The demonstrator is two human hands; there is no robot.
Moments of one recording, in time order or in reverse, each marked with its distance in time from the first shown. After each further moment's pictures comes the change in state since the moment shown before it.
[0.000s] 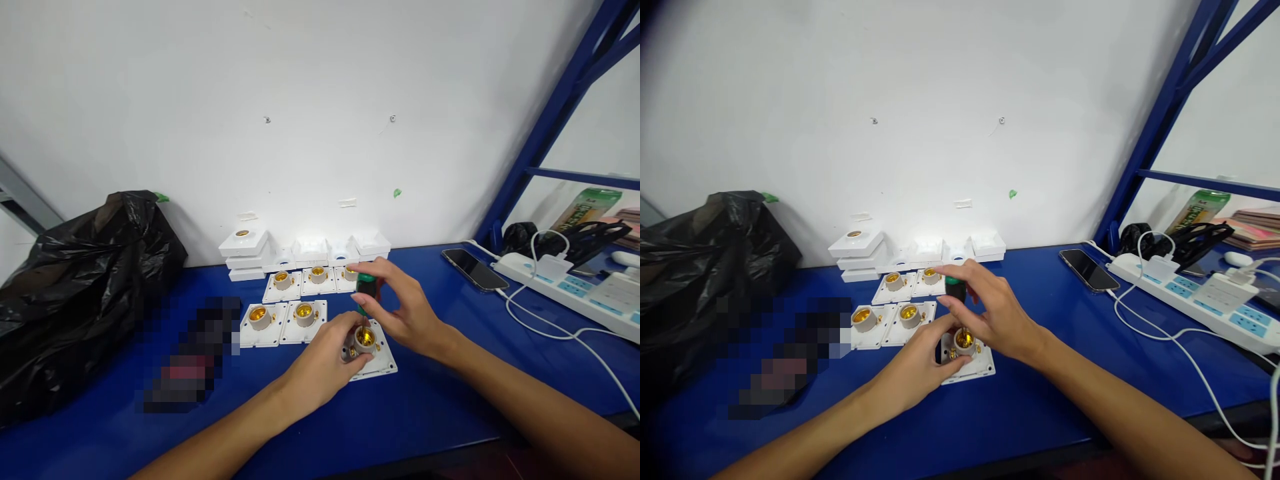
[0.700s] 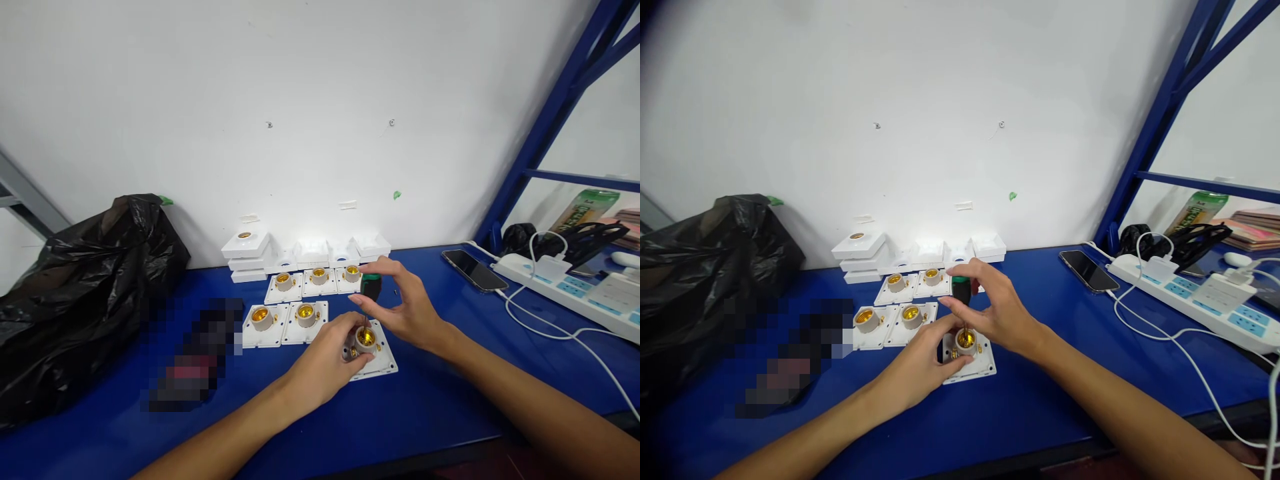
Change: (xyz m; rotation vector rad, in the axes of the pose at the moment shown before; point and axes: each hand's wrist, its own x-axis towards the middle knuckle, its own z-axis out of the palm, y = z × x) left_hand 0.000 0.003 -0.001 -0.007 0.010 -0.010; right_hand 0.000 0.006 0.002 0.012 0.084 -0.027
